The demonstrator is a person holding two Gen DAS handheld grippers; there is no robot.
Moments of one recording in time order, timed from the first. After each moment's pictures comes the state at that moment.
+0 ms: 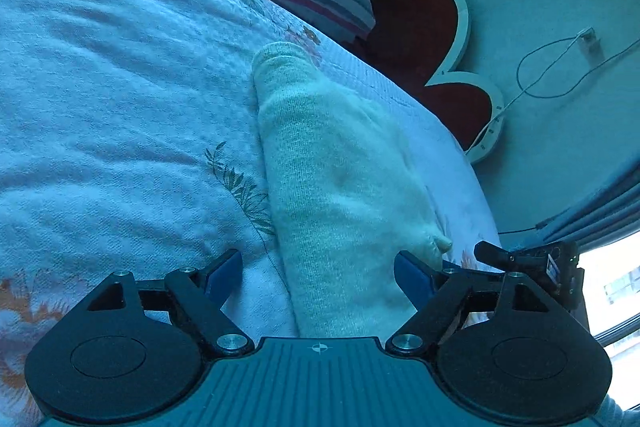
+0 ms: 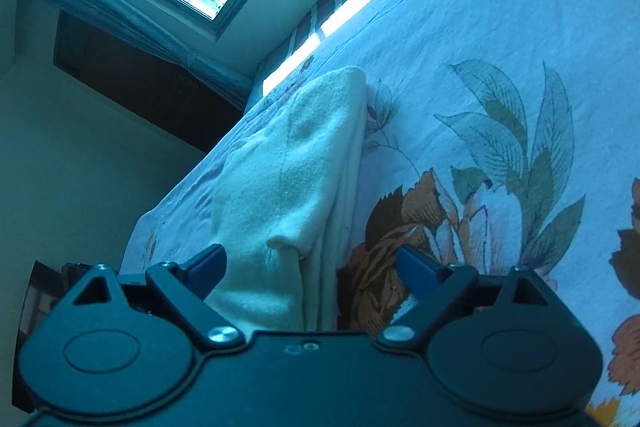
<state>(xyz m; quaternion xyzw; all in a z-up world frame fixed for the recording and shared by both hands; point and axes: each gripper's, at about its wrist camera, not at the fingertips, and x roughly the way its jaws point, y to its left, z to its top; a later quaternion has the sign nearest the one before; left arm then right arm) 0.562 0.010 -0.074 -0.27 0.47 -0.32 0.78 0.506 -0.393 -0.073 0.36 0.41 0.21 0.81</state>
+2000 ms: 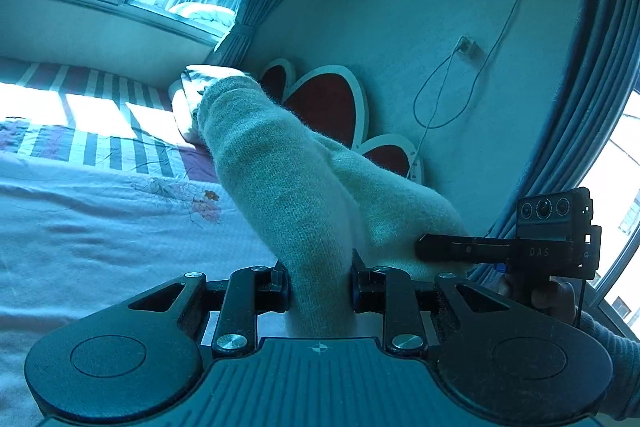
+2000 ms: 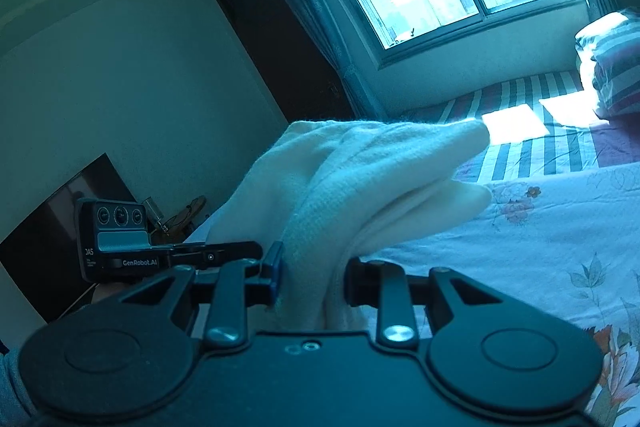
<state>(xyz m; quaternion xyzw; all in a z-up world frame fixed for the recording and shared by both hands) 0.456 0.077 0.102 -0.16 0.27 -0.37 0.88 0.396 -0.267 0.141 0.17 0.28 0.37 0.87</state>
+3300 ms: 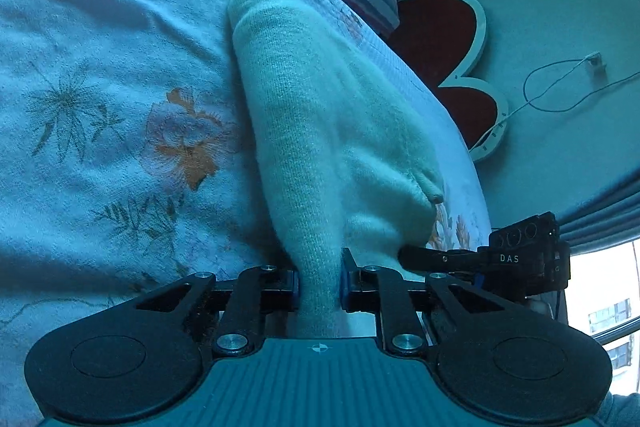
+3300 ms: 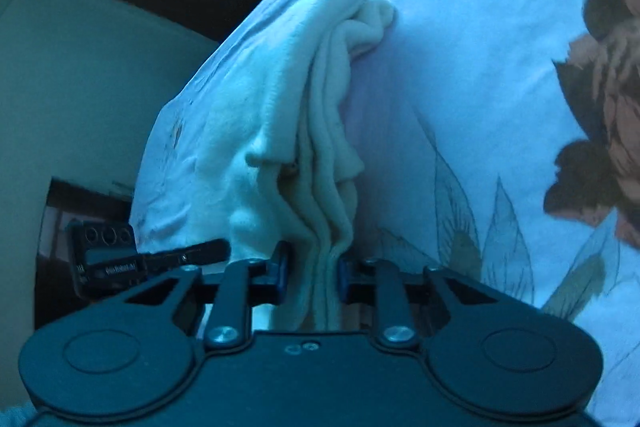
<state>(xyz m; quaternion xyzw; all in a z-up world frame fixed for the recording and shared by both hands) 0.480 0.081 -0.090 -0.30 0.50 -0.29 0.76 0.446 -0.269 -0.066 0.35 0.53 0.27 0.72</state>
